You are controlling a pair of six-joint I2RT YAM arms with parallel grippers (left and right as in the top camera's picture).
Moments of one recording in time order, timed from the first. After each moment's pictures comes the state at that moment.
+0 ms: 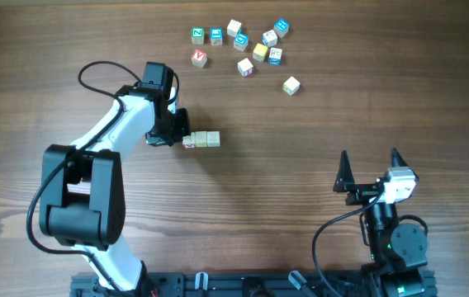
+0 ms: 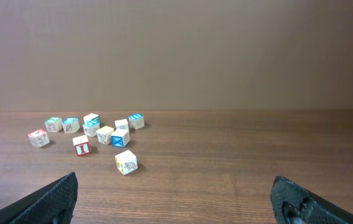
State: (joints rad) left arm -0.16 1.89 1.20 -0.73 0.12 -0.34; right arm 0.21 0.02 0.01 0.02 0.16 0.03
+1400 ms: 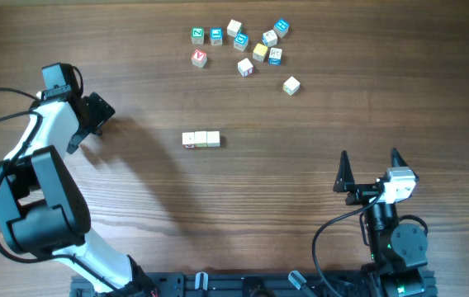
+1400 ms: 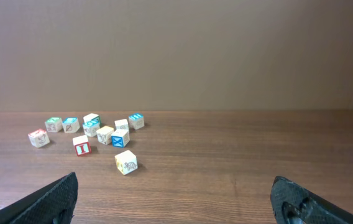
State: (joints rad) left arm 0.29 1.89 1.19 -0.54 -0.15 -0.52; right arm 0.21 0.02 0.01 0.02 0.16 0.03
